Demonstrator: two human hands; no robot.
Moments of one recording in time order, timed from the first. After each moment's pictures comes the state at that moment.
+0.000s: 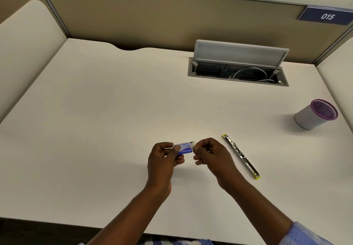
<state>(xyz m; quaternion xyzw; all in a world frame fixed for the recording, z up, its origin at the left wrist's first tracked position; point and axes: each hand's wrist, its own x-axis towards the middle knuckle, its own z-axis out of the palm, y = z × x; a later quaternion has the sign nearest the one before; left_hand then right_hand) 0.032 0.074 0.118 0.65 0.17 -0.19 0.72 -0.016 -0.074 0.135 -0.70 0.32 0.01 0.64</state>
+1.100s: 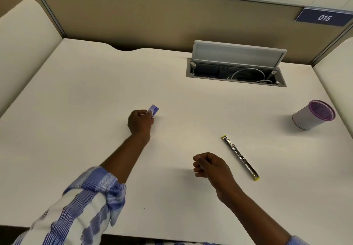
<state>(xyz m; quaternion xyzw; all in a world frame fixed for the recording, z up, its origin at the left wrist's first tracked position) 0.194 0.074 0.085 0.73 0.22 -0.08 0.64 -0.035 -0.068 0.111 -0.64 0.37 0.04 0.67</state>
